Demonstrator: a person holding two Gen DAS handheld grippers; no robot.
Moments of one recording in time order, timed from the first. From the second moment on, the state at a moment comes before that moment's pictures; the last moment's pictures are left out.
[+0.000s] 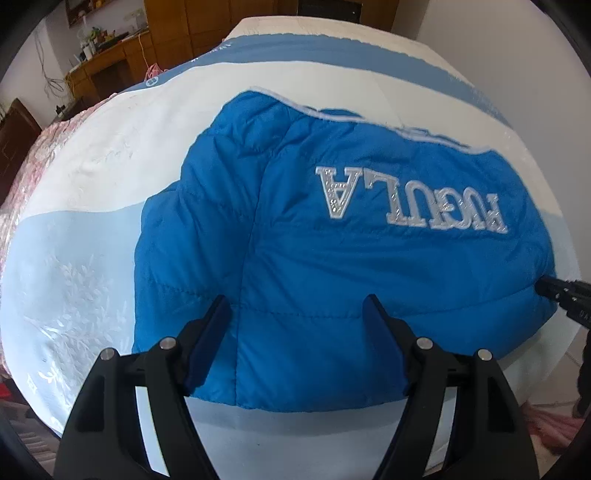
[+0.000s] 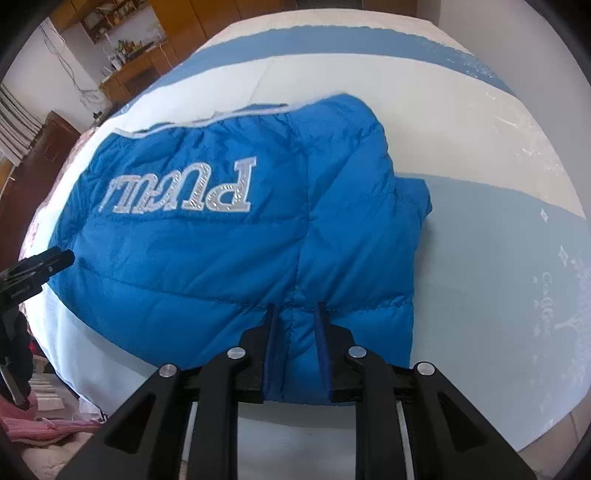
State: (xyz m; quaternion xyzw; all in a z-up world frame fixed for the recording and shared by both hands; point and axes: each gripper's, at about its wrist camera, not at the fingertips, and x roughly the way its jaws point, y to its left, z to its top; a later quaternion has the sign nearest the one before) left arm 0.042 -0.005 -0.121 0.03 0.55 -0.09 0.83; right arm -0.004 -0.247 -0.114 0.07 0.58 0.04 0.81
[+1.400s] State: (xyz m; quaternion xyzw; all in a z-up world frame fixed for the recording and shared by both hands) left arm 0.013 0.045 -0.104 0.00 0.56 -0.01 0.83; right arm 0.008 -0.254 -0.149 0.09 0.62 0.06 0.78
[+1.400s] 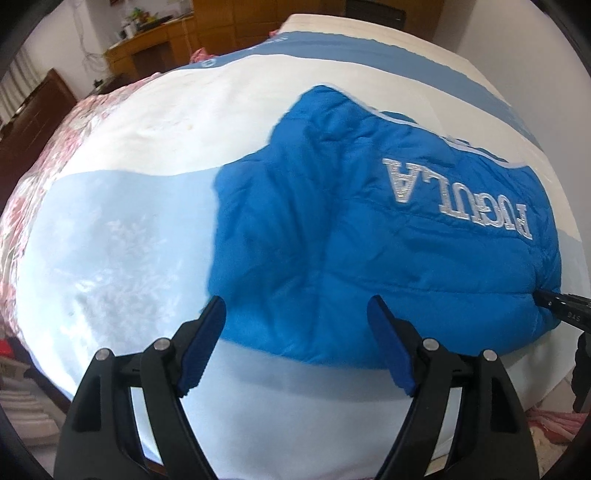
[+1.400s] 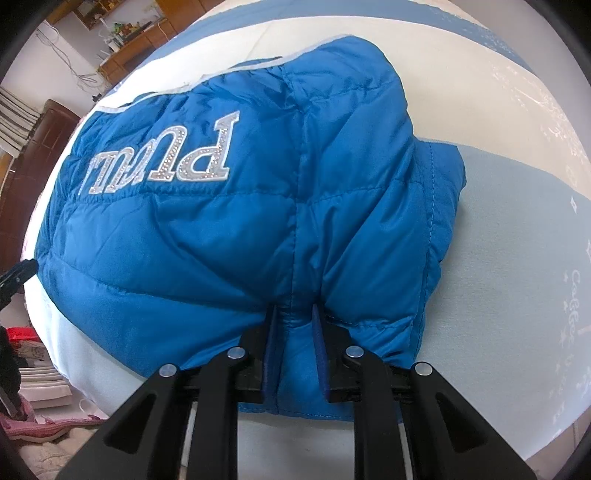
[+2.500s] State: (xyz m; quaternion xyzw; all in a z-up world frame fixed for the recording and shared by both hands) left arm 0.013 0.130 -0.159 -0.37 0.49 -0.04 0.79; right arm 0.007 -0.267 -0.140 0.10 0.62 0.07 0.77
